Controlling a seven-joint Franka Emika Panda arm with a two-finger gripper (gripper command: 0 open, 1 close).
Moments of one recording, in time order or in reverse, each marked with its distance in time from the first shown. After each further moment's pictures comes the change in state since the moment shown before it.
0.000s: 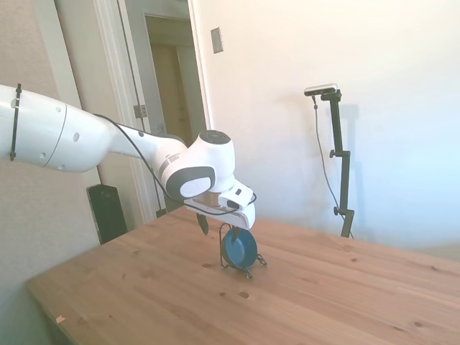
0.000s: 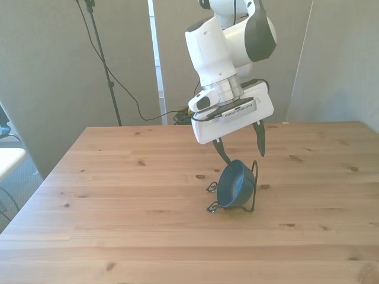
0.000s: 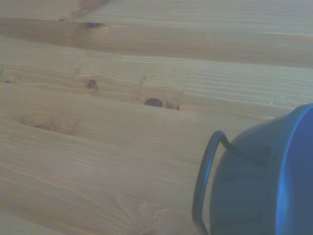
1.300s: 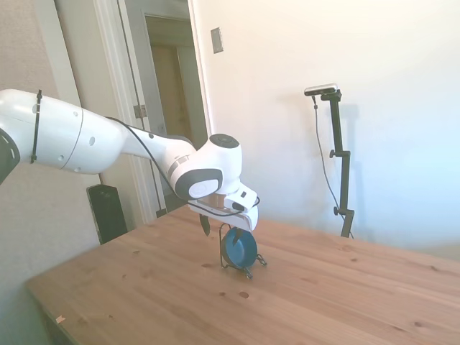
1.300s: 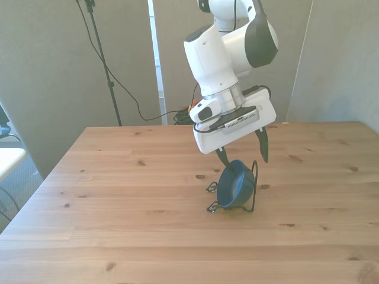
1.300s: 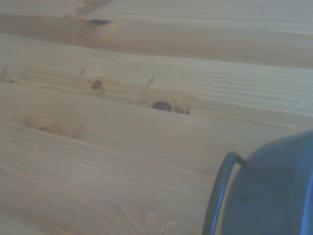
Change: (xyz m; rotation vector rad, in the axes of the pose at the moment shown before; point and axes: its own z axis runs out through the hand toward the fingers) arm 0.014 -0.006 0.017 0.013 -0.055 -0.012
